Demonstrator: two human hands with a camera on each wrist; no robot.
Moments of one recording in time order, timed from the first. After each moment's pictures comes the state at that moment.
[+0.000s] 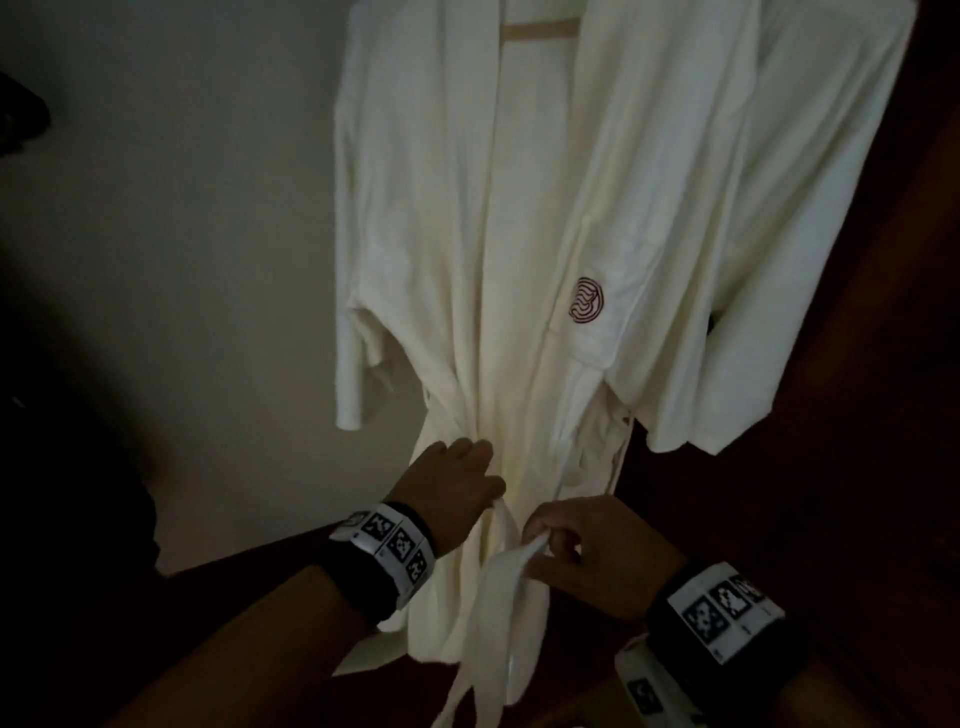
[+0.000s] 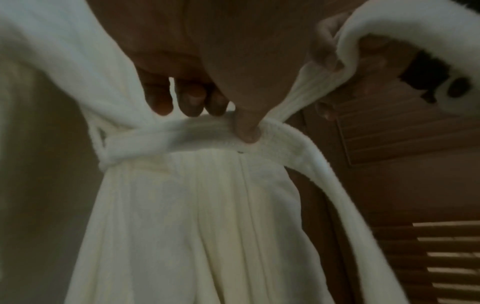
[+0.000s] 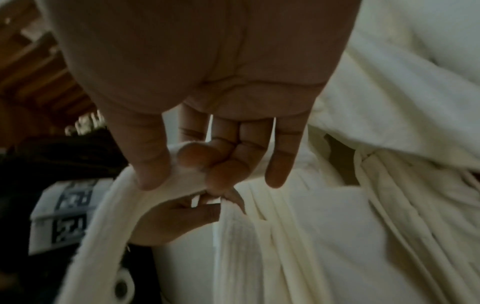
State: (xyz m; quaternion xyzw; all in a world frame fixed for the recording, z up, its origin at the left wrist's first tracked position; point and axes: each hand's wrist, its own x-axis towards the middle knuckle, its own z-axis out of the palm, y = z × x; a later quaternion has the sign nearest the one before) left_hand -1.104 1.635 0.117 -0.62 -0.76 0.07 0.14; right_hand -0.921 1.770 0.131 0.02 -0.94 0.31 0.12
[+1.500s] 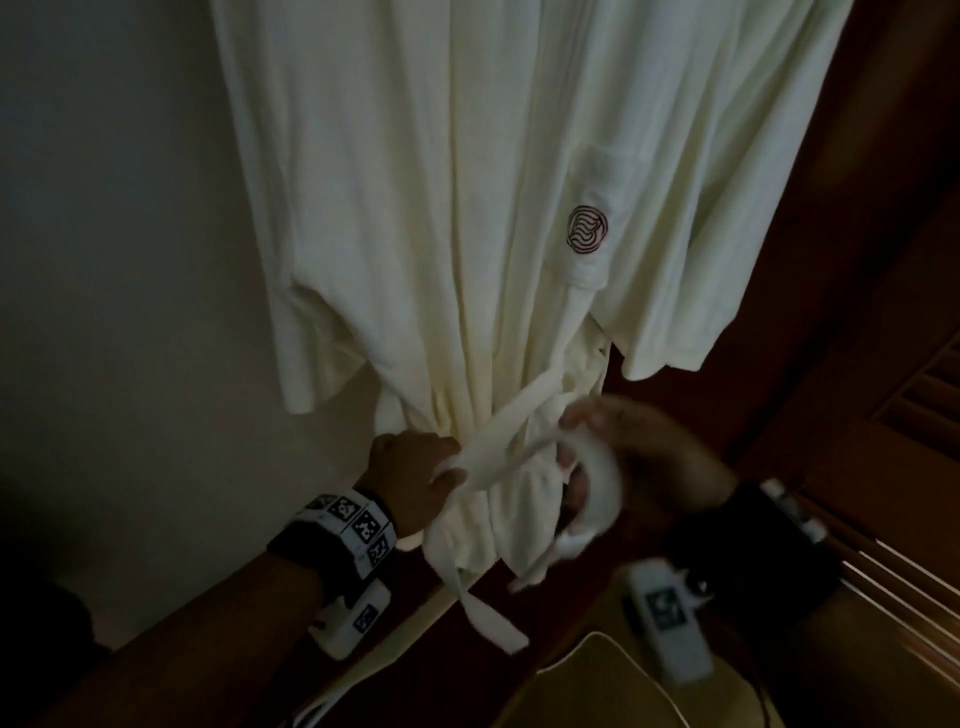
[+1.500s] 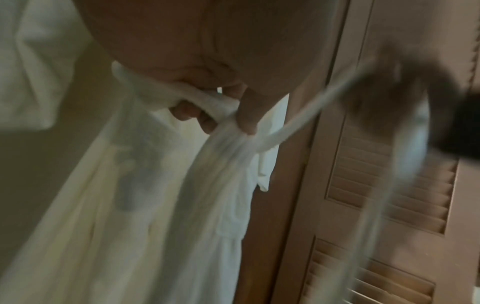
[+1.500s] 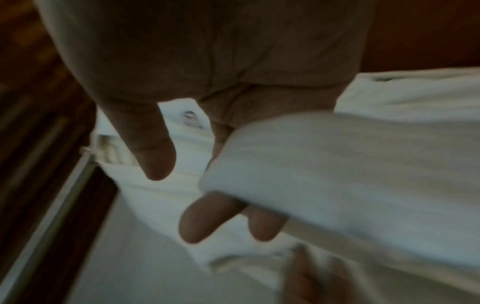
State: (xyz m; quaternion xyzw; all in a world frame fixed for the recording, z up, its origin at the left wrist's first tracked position) left_hand -1.218 1.613 0.071 -0.62 -0.77 -0.15 -0.08; right_hand -0.972 1.723 0.168 -0.16 -0.48 0.84 0.18
